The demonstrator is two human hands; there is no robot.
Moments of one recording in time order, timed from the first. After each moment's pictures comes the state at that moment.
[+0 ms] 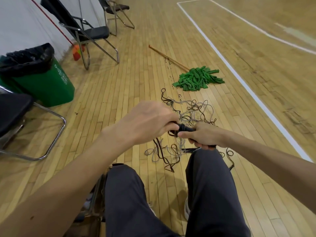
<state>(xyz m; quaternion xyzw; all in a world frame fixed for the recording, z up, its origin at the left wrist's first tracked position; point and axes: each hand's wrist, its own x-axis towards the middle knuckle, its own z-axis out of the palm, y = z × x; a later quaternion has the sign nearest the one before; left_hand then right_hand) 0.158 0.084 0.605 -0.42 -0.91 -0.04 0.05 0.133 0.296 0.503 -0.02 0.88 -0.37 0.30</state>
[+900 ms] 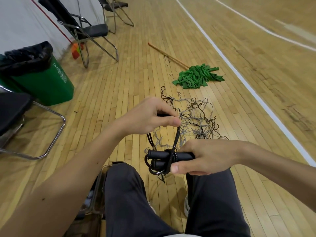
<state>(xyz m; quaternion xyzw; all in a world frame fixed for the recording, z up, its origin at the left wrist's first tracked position) 0.141 0.083 0.593 -0.32 -0.86 -0.38 -0.12 0.202 0.278 0.571 -0.30 0.78 -0.38 0.39</state>
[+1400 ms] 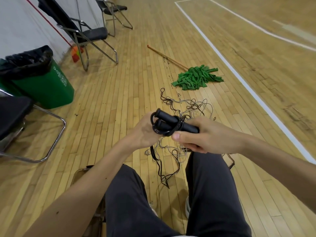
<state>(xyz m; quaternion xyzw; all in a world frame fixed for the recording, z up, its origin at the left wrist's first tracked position) 0.168 0.088 0.559 -0.17 -0.83 -0.51 -0.17 0.192 0.287 0.580 -0.26 0.79 -0.51 0.22</state>
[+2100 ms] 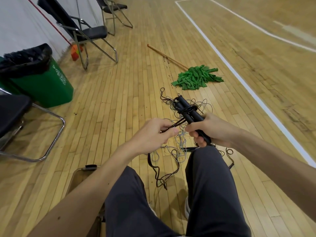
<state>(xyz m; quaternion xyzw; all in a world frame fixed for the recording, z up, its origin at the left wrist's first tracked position) 0.156 0.088 0.533 -0.19 -0.88 -0.41 -0.15 0.150 0.302 0.532 0.02 0.70 -0.66 0.29</state>
